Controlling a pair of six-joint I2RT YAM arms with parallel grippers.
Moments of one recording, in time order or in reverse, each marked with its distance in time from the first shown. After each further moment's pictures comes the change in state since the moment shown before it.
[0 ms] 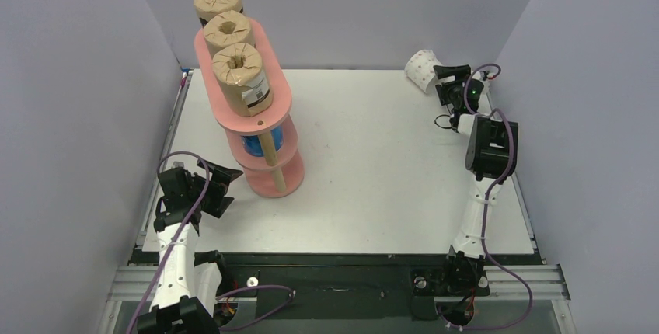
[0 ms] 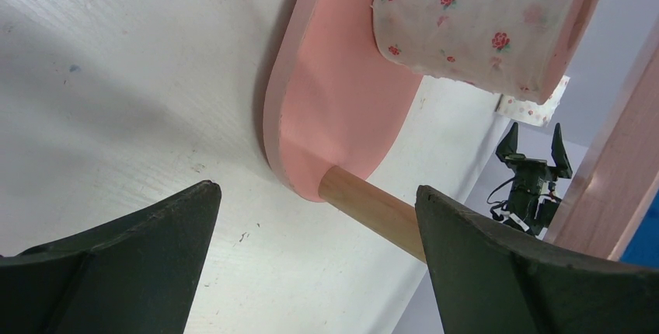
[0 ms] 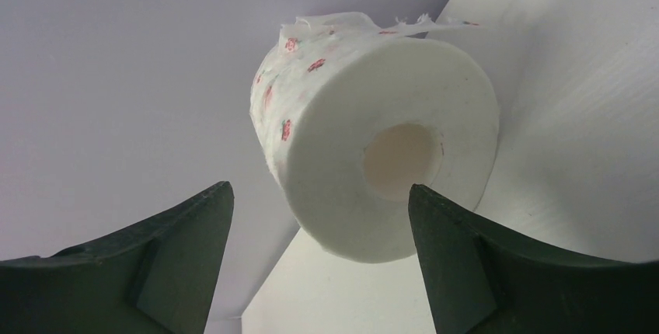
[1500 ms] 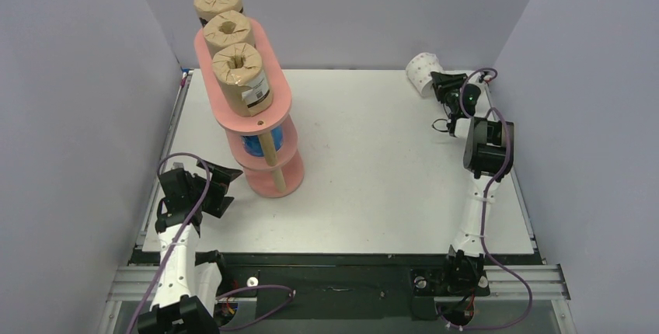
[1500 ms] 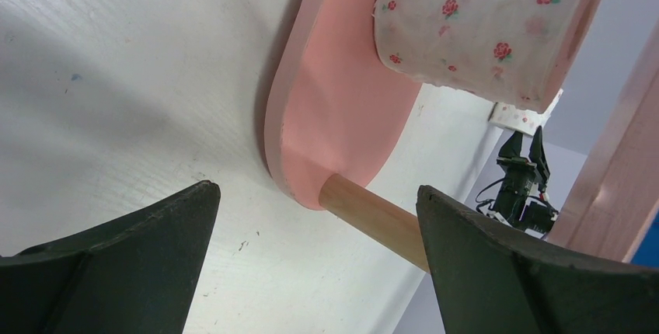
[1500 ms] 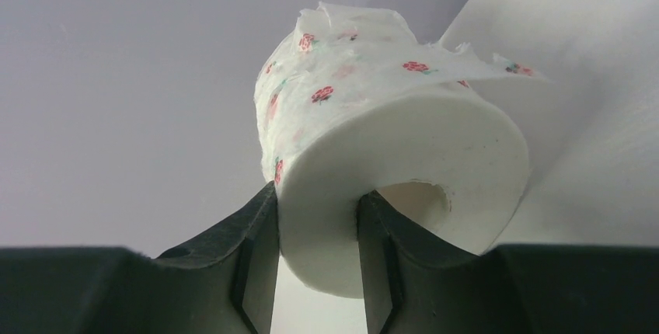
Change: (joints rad) left arm 0.000 0.008 -0.026 0.044 -0.008 -0.019; right arm 0.012 0.087 0.031 0.152 -0.055 0.014
